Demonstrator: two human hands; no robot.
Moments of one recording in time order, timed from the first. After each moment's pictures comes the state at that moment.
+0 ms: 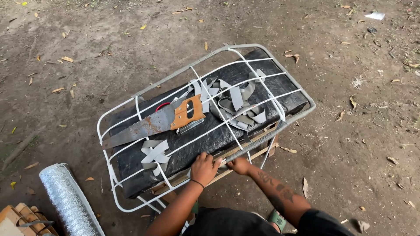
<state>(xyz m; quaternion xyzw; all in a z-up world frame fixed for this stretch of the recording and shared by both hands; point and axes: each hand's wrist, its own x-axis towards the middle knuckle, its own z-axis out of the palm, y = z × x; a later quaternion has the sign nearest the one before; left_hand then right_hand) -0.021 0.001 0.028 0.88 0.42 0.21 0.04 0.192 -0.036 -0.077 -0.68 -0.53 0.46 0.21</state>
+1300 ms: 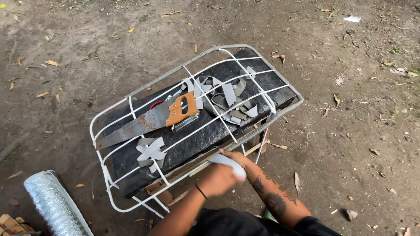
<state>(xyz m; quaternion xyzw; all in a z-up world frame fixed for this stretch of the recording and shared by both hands) -0.012 -0.078 0.217 0.78 0.32 0.12 0.52 0.157 -0.065 0.058 -0.53 -0.05 0.71 0.46</state>
